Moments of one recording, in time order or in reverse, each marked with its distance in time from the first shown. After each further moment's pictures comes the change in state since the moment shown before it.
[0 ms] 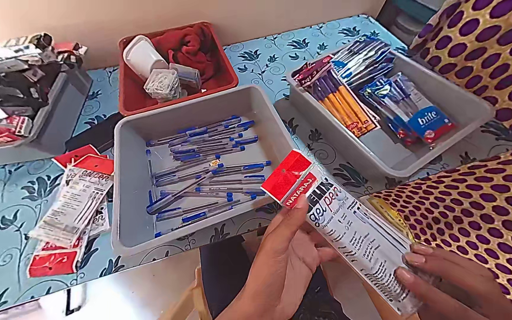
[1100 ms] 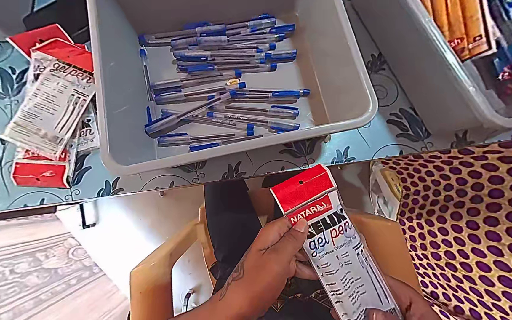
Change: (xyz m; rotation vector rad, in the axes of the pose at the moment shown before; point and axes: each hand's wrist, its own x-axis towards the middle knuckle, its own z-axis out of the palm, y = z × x) left_hand -0.075 -0.009 -0.049 0.404 0.185 -0.170; right_hand -0.018 -0.087 -0.007 1.505 -0.529 1.313
